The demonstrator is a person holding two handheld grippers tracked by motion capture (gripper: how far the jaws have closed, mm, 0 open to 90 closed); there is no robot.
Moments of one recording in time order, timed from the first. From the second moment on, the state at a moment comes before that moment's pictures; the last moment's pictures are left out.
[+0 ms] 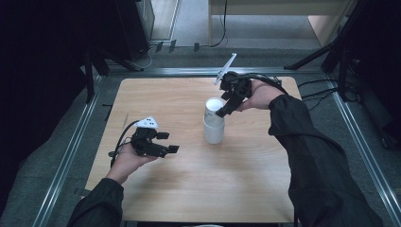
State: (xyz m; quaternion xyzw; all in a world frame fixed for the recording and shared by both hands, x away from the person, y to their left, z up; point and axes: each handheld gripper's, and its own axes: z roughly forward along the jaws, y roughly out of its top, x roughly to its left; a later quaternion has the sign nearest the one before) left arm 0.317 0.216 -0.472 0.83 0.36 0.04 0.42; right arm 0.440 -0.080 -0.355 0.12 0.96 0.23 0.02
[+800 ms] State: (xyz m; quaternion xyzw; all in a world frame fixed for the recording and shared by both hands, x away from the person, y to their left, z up) left arm 0.316 0.216 -0.471 0.83 0.36 0.04 0.42; right arm 0.445 -0.046 -0.361 0.10 0.98 0.19 0.01
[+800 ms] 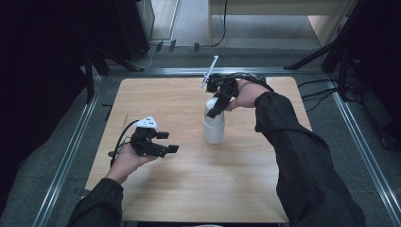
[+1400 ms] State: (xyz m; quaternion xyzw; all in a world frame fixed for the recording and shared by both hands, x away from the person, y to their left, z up) left arm 0.317 0.216 -0.464 0.82 0.36 0.02 0.44; right arm 0.433 -0.050 -0.310 0.09 0.97 0.21 0.03
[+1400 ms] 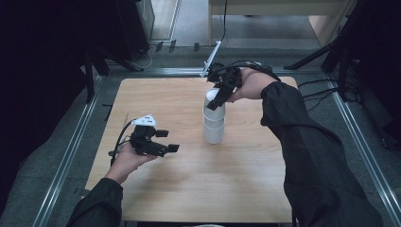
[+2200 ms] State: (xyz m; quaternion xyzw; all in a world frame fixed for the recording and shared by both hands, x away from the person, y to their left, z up) left arm 0.310 0.202 -0.453 0.82 0.32 0.00 0.47; right arm 0.381 -0.089 -0.284 0.07 0.96 0.25 0.02
